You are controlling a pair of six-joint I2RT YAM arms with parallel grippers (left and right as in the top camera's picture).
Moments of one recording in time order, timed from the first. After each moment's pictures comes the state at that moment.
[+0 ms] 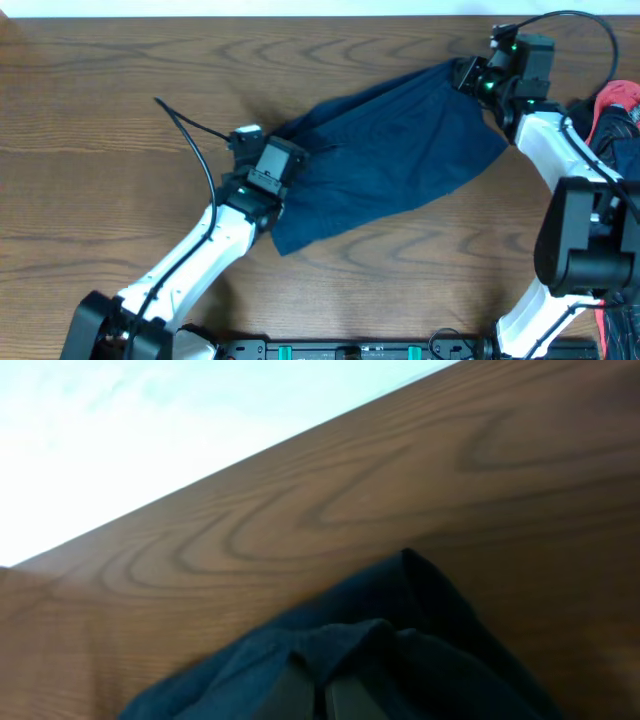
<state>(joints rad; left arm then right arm) -0.46 1.46 0.84 -0.45 -0.56 -0.61 -0.04 1.95 1.30 0.04 -0.41 0.46</state>
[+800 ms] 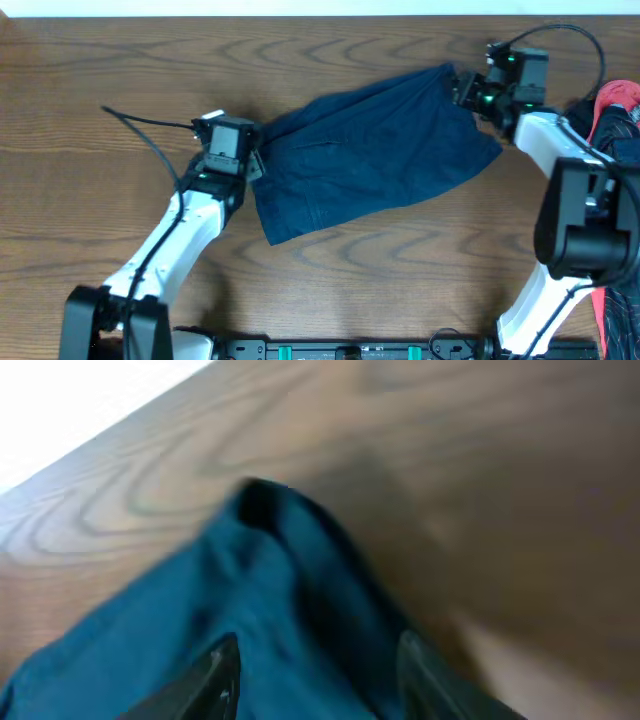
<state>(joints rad) -0.23 1.47 0.84 -0.36 -0.22 -0.52 -0.12 2.01 1.30 -0.09 -0.41 0.36</state>
